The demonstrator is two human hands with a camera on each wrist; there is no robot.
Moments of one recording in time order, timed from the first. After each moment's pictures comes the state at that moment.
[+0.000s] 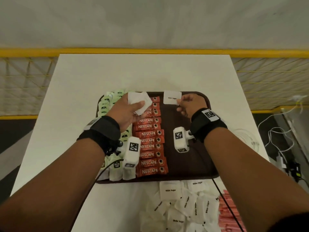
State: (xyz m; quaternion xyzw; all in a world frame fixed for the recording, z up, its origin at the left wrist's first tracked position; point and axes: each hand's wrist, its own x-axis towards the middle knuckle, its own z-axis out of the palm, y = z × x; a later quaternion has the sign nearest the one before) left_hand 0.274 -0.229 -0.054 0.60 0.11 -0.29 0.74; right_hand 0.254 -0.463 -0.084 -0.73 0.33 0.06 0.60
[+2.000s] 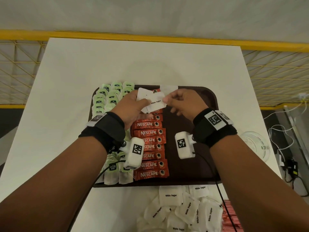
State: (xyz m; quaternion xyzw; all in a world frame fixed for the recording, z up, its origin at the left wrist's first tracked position) left_hand 0.282 -0.247 -0.073 0.63 0.08 -0.32 0.71; right_hand 0.253 -0.440 -0.070 -0.84 0.14 0.13 0.50
